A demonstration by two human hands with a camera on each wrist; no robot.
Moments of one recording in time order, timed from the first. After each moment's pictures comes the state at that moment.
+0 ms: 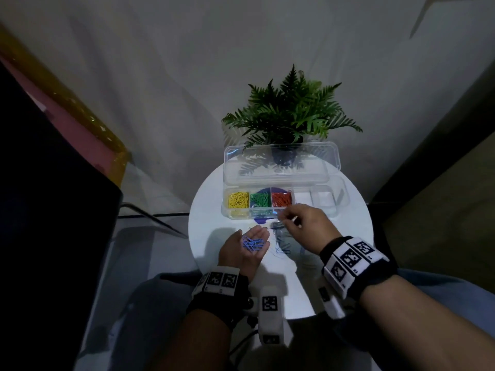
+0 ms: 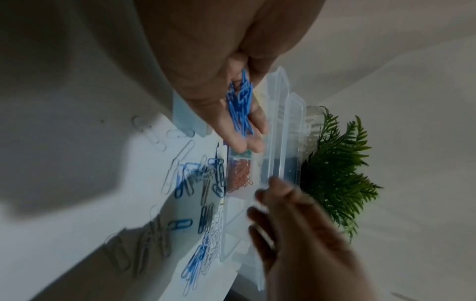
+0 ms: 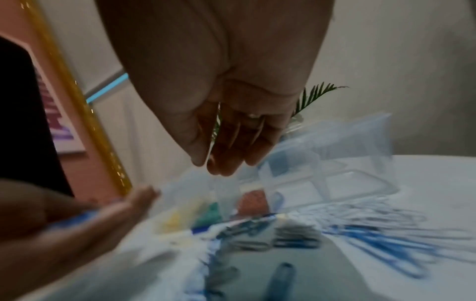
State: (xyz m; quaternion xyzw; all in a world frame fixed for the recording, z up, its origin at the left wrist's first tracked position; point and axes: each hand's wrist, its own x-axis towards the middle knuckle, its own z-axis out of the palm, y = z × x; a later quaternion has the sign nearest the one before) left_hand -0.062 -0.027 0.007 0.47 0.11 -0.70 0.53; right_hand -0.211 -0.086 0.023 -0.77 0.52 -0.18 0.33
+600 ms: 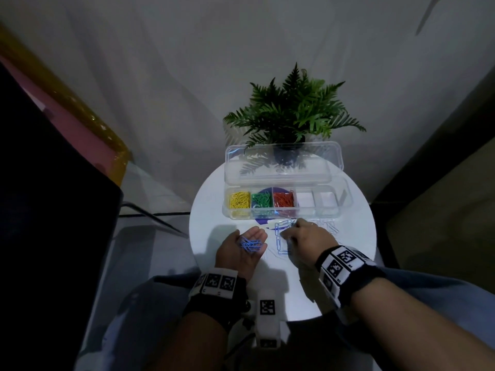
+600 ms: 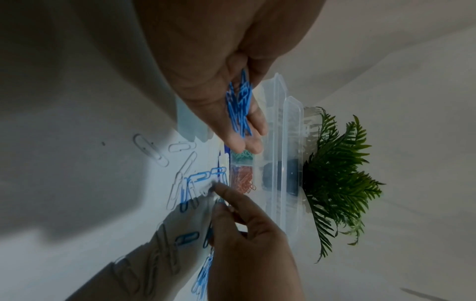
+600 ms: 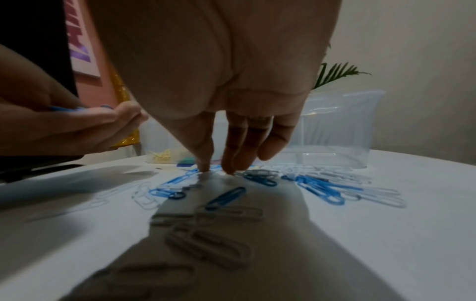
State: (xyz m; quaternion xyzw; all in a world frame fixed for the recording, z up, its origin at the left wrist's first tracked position) left_hand -0.055 -0.028 0.009 0.48 0.10 -0.70 0.52; right_hand -0.216 -0.080 -0.008 -0.81 0.53 0.06 0.25
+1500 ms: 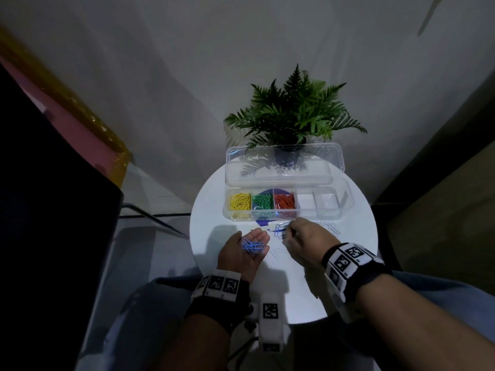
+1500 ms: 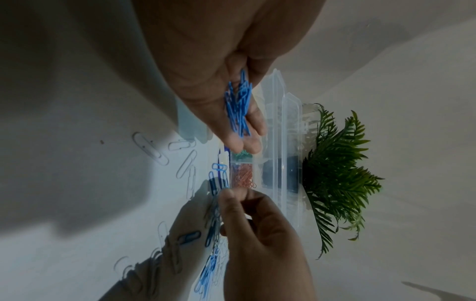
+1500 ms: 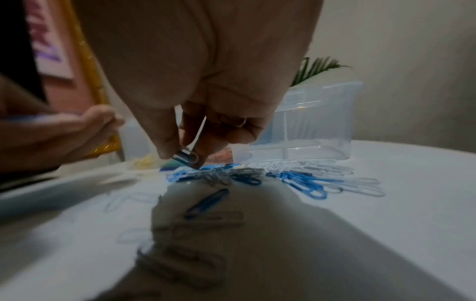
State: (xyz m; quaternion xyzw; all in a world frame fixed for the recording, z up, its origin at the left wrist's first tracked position) left_hand -0.054 -0.031 -0.003 0.47 0.10 -0.71 0.52; right_hand -0.217 -0.086 -0.005 -0.80 0.51 -0.03 0.30
